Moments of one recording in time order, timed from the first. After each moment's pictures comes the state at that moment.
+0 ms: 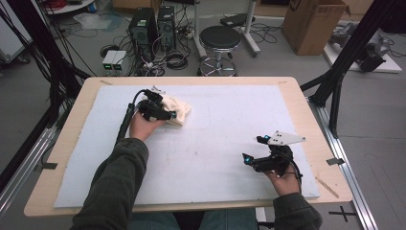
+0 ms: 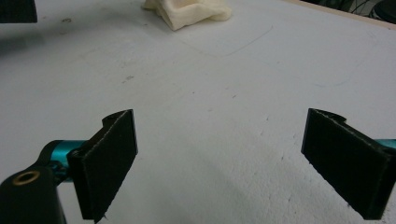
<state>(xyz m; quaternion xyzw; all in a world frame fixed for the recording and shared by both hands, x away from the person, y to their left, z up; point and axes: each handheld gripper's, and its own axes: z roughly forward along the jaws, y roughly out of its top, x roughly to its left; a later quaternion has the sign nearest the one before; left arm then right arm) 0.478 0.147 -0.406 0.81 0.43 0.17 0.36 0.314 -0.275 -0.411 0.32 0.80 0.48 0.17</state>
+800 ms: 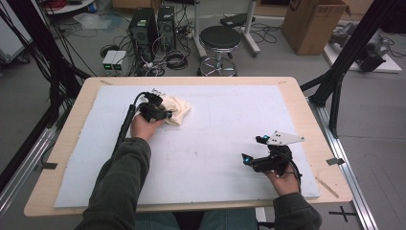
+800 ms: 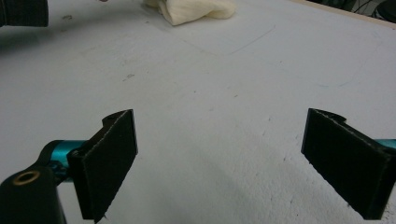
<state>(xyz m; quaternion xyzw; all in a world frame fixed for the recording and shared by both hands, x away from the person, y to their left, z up) 0.484 0.149 -0.419 0.81 0.44 0.15 0.35 0.315 -0.274 -0.413 0.31 0.80 0.48 0.17</state>
